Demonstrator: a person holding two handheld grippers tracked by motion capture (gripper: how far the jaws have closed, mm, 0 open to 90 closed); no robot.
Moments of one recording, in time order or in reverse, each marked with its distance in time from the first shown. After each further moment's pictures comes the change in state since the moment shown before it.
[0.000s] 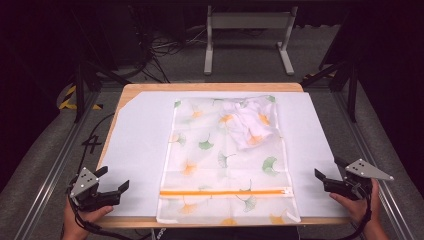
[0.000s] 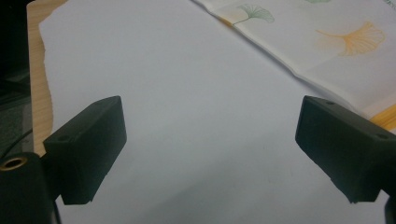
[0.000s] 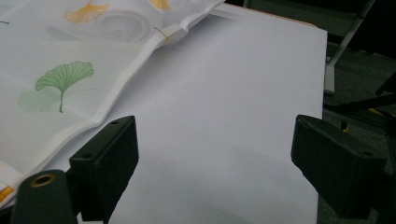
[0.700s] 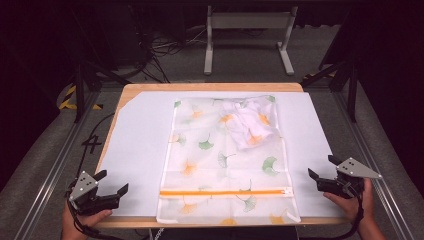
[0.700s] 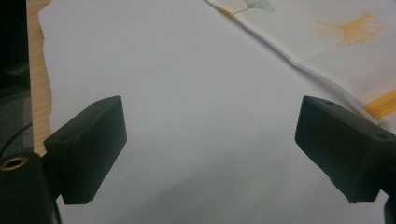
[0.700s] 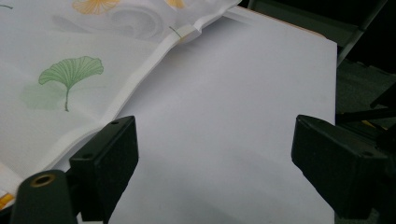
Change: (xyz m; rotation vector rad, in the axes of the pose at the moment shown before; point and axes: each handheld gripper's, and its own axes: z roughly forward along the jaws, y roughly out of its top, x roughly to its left) left arm -0.003 -0.005 -0.003 0.019 0.003 -0.012; right arm 0.014 0.006 0.010 0.010 -0.005 -0.079
